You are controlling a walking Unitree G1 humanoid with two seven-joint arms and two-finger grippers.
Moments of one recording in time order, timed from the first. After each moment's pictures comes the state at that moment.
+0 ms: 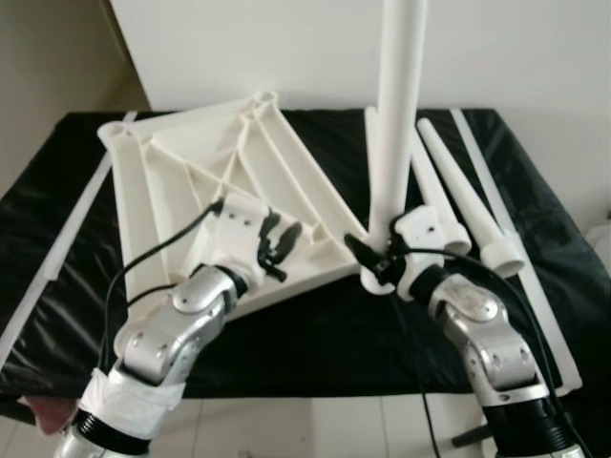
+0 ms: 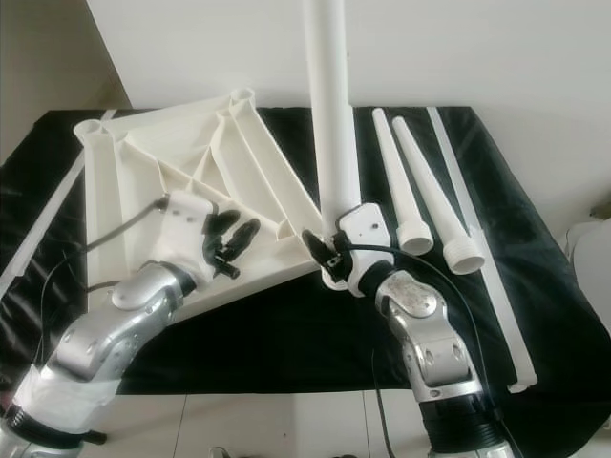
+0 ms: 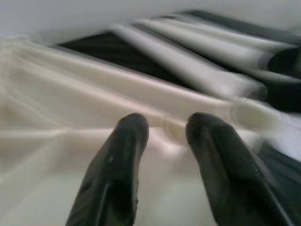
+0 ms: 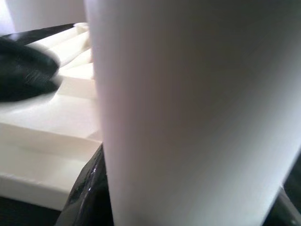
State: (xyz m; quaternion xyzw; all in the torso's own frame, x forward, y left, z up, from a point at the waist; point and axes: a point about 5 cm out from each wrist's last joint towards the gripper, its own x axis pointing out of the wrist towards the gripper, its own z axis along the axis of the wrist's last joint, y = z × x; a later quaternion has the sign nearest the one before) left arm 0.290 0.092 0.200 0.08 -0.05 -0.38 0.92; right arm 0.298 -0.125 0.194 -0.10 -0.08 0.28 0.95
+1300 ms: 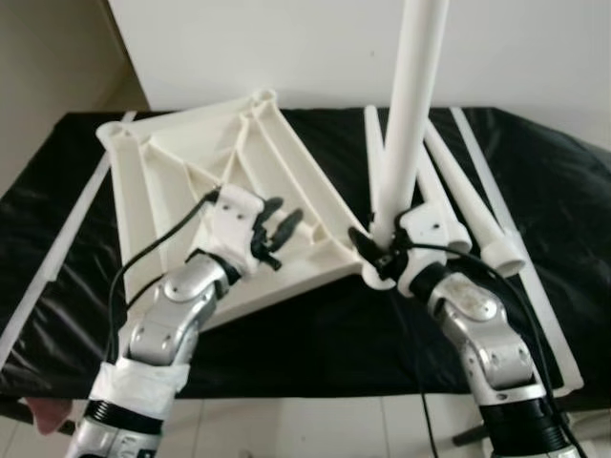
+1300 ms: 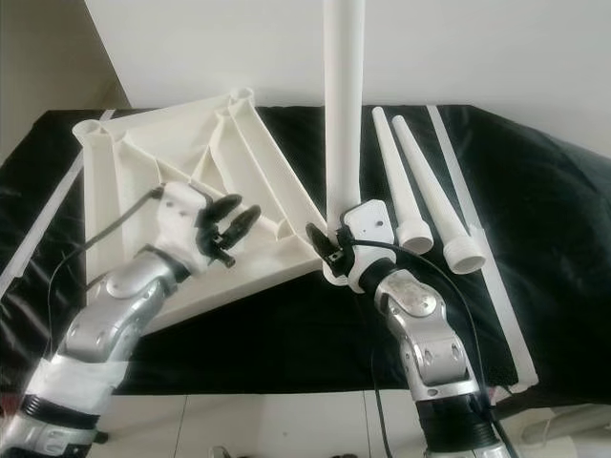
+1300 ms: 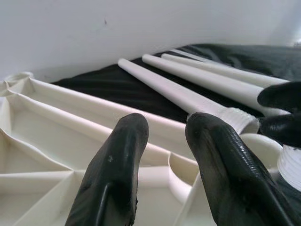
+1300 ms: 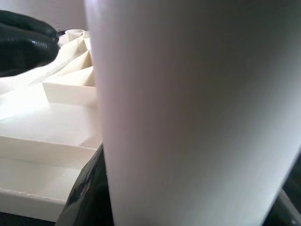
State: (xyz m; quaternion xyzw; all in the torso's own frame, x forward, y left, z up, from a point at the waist) left arm 0.311 0.108 0.213 0.06 -0.12 -0.33 0.94; right arm 0.299 -0.124 0.195 -0.08 -0.09 0.26 0.96
